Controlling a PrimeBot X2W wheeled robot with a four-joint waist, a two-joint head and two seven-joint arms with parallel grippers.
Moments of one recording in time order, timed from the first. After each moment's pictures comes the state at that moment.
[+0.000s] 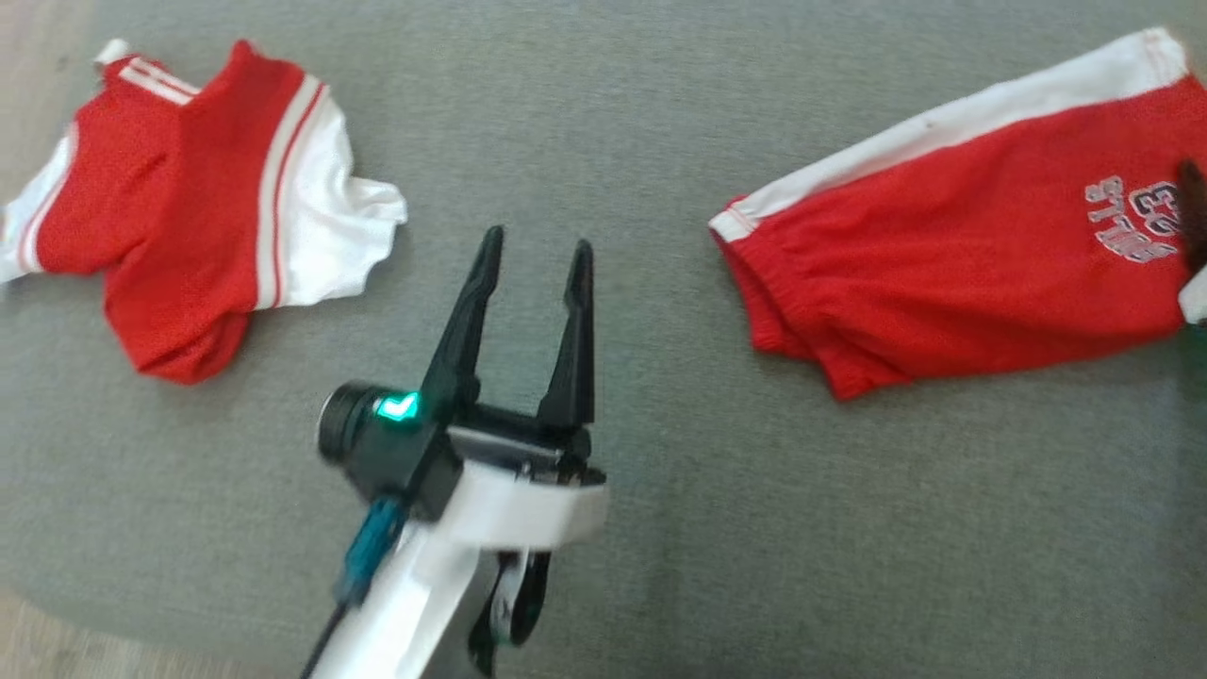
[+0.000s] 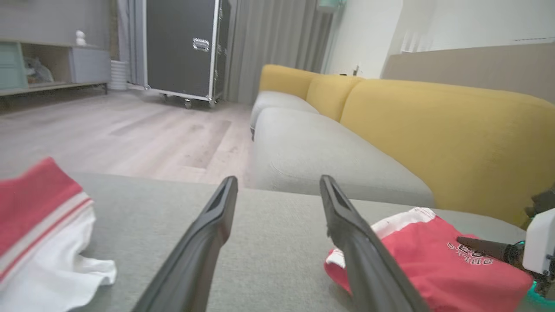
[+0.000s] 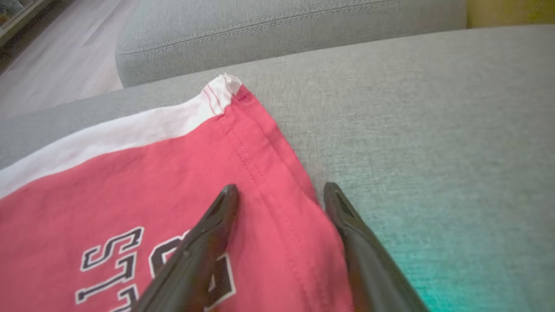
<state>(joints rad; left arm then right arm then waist) -0.33 0.08 -0.61 0.03 -0.42 0.21 -0.26 -0.76 -0.55 0.39 0.99 0.79 0.13 0.01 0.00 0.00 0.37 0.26</state>
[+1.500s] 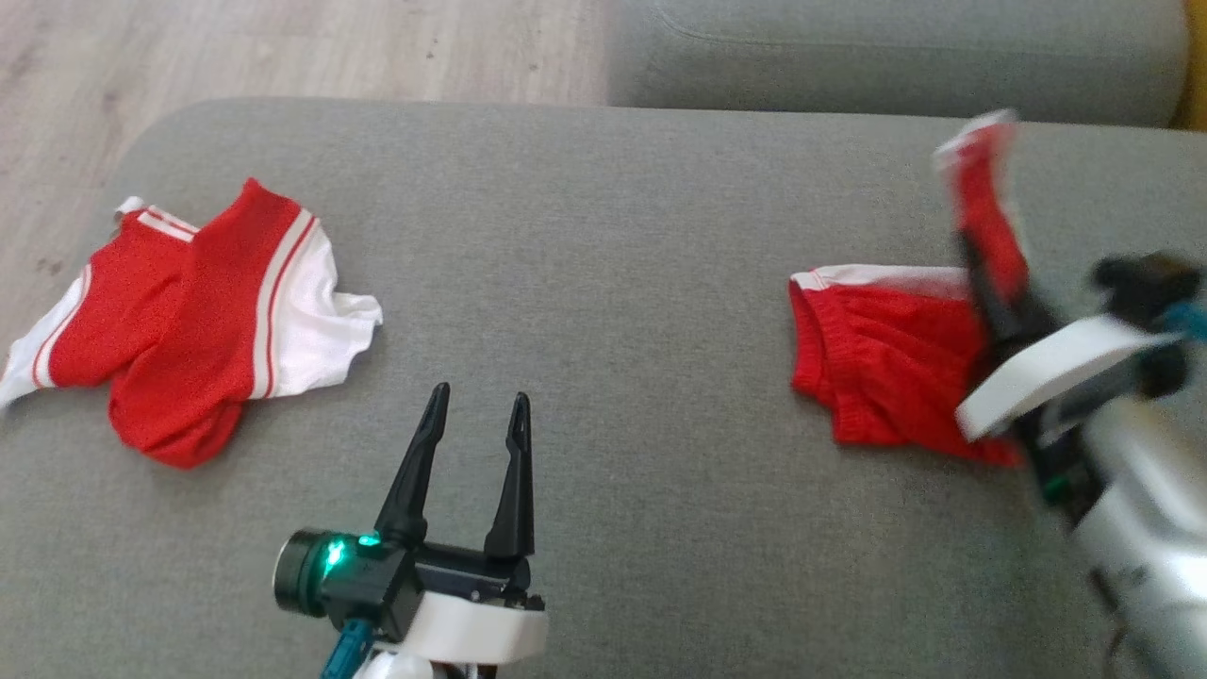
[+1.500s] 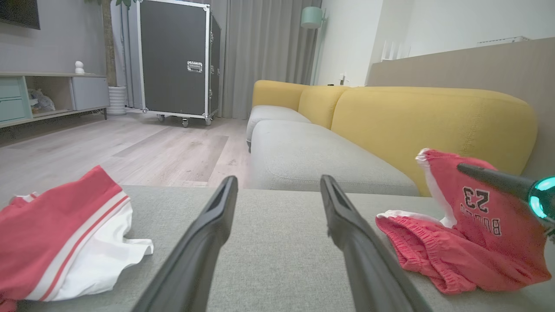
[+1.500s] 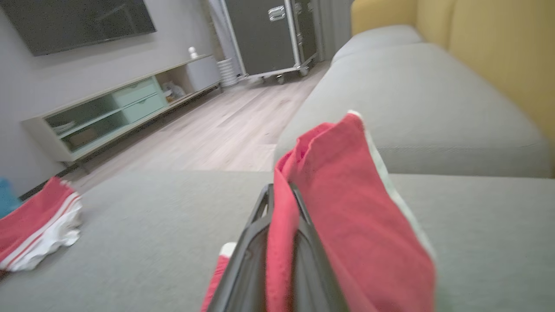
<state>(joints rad) -0.04 0.06 -0.42 0.05 -0.23 0.11 -0.26 -0.54 -0.44 0.57 0.63 0.79 0.13 -0.20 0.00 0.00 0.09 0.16</state>
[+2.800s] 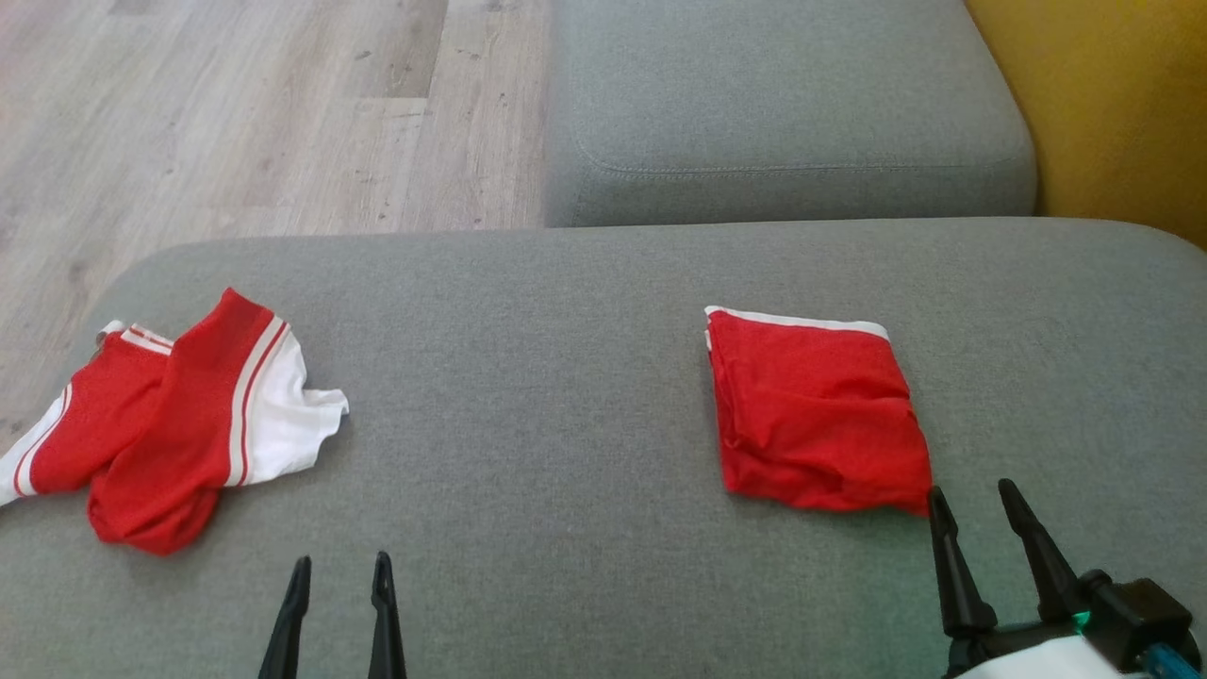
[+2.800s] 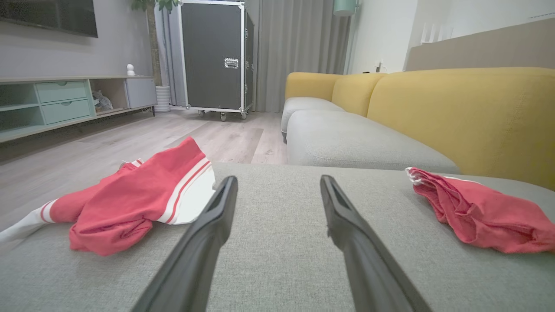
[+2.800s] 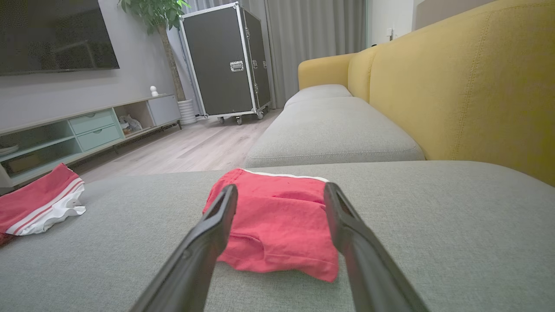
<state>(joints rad) 0.30 0.06 -0.16 0.01 -0.15 0.06 -0.26 0.19 -0.13 0.09 0.14 0.24 0.13 -0.25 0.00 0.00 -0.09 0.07</state>
